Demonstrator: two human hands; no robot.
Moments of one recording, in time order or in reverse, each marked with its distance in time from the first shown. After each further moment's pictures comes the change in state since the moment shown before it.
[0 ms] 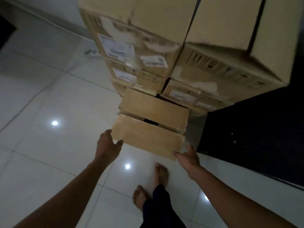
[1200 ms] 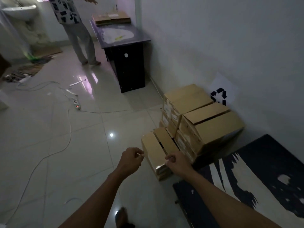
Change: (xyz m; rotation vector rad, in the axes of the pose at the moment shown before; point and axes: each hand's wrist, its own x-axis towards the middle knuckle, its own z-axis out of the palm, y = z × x) left_hand -0.528 0.181 0.052 -0.495 0.527 0.011; right_hand -0.269 0.019 -0.325 -0.724 -0.470 -1.162
